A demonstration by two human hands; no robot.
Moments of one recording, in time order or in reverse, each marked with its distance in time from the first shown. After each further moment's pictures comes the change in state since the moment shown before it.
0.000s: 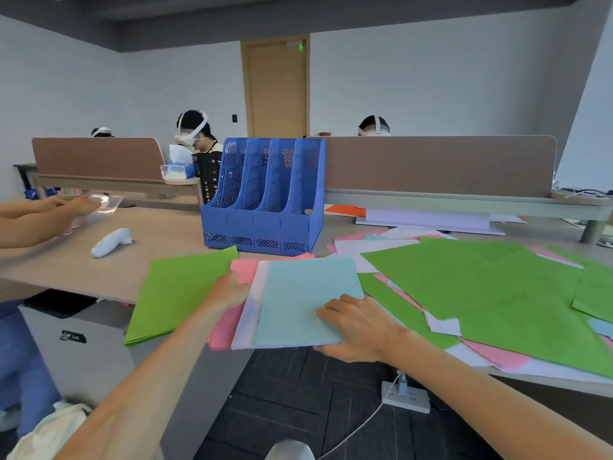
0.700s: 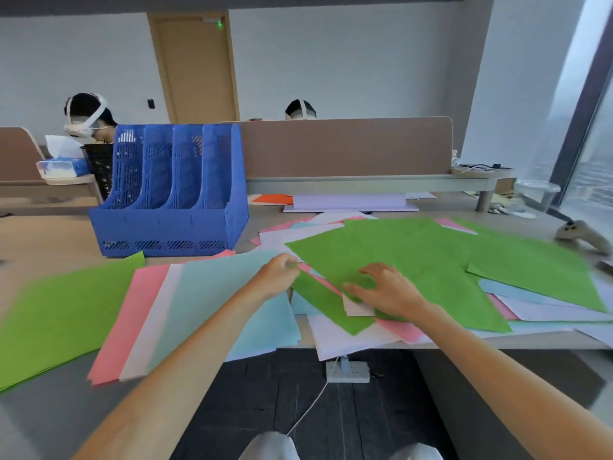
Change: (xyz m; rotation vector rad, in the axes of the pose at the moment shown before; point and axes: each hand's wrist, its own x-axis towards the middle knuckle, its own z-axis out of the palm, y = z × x) left_hand -0.035 0.173 0.134 -0.197 -0.335 0.384; right_hand -0.107 0.142 0.025 0.515 -0.092 0.807
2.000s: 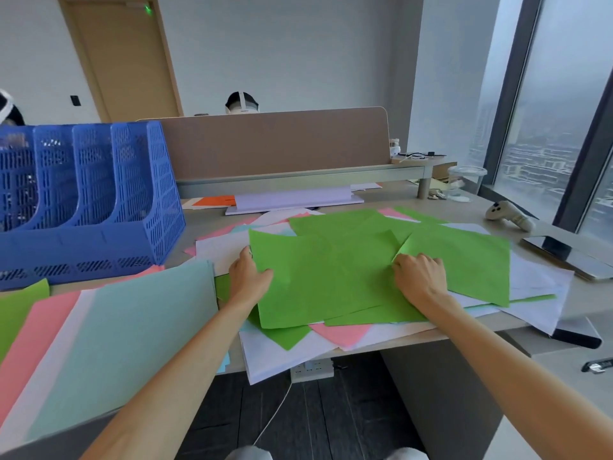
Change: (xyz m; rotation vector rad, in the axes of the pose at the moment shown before) left_hand 0.054 0.026 0.083 -0.025 0.210 -0.014; right_hand -0.011 0.144 -0.041 -0.458 0.330 0.362
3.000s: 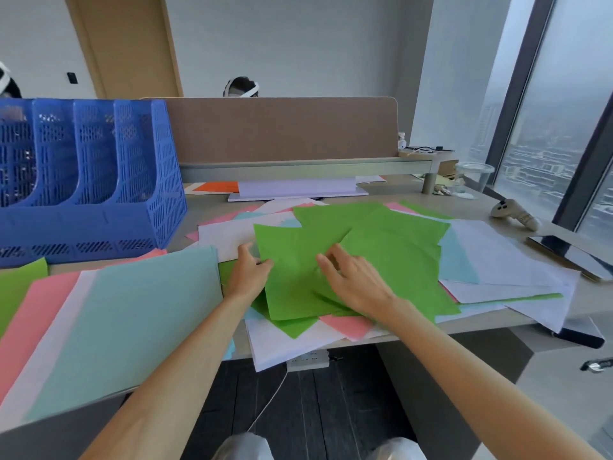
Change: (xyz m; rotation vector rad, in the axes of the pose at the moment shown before) left_hand 0.011 -0.031 0.008 -0.226 -0.010 -0.023; right_hand -0.049 -0.107 -0.041 0.640 -0.140 -0.378
